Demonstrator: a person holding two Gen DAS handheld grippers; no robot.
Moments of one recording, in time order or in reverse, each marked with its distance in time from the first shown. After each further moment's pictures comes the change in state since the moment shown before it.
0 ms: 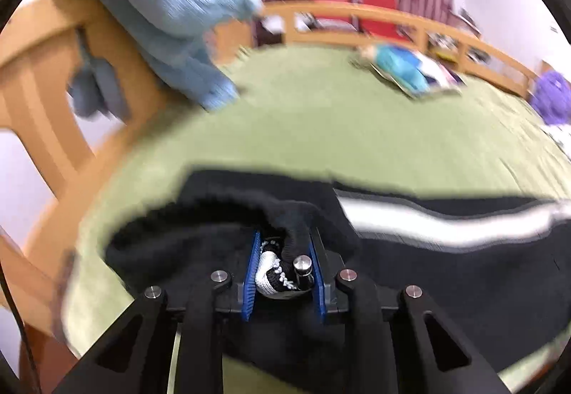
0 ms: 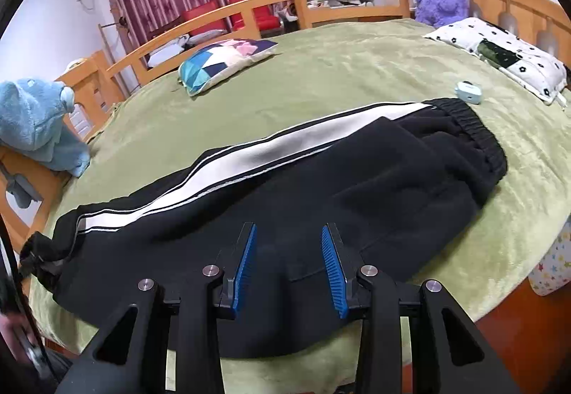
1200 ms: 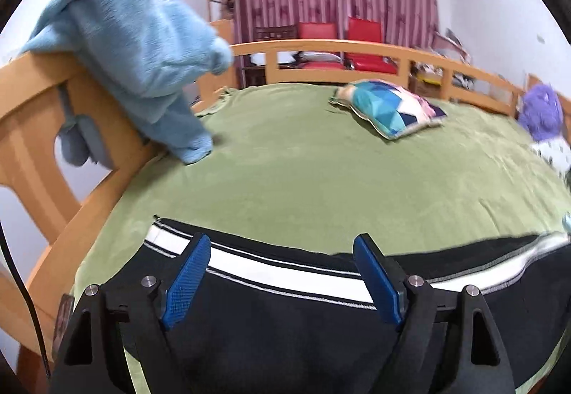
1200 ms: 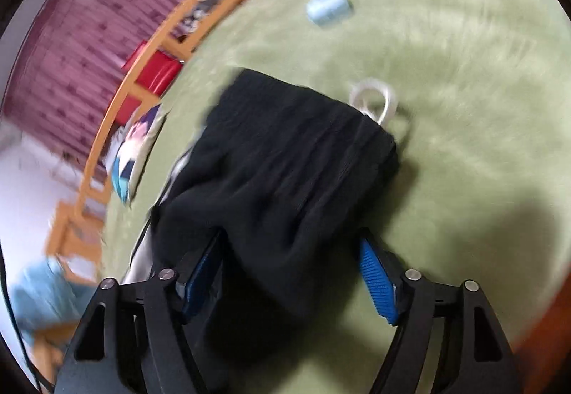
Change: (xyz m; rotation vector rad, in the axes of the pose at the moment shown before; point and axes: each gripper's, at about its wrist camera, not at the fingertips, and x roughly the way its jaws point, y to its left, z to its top) left arm -0.035 -0.068 0.035 0.054 -0.084 -0.058; right arm 0.123 -0.239 0.038 0.673 0.061 0.145
